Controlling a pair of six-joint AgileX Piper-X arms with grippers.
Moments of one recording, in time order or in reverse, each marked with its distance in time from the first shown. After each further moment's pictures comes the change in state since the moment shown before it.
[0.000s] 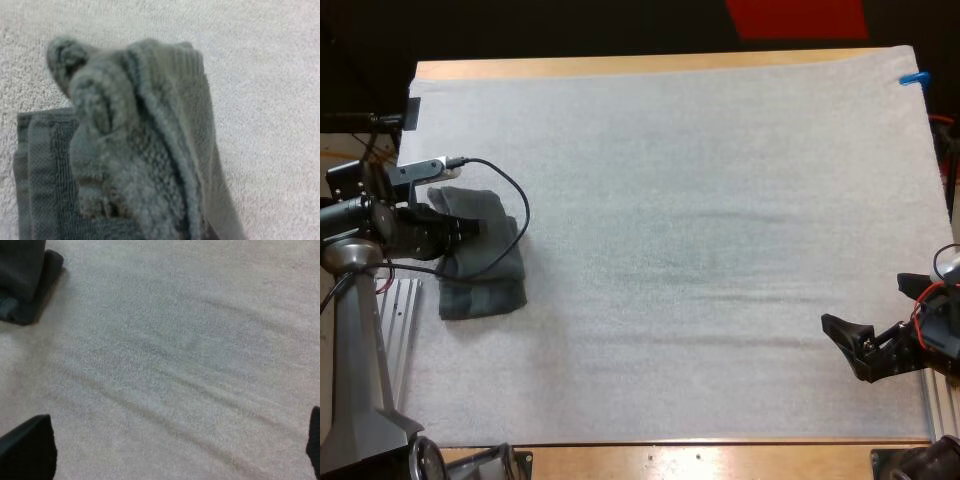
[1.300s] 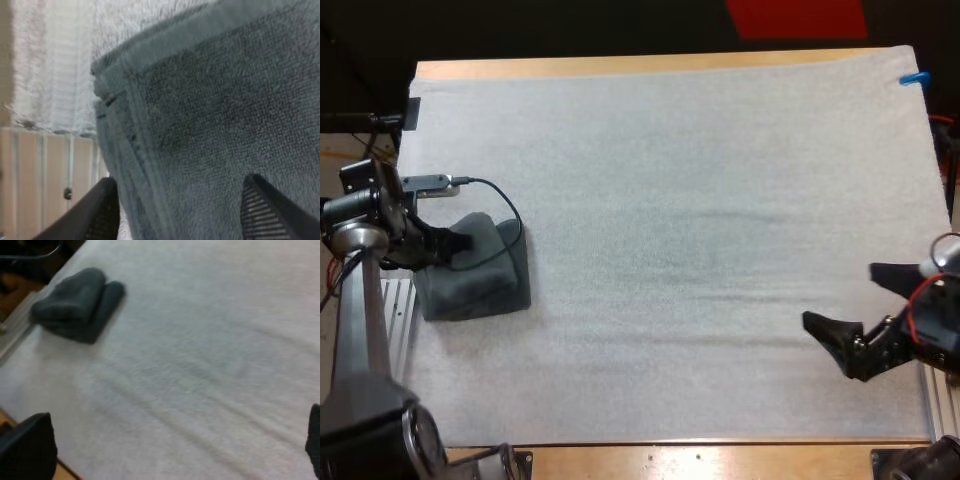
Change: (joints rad) left arm 0.000 0.099 -0.003 -0.014 -0.382 0.052; right arm 0.000 0.023 0.000 -0.105 -0.149 0.000
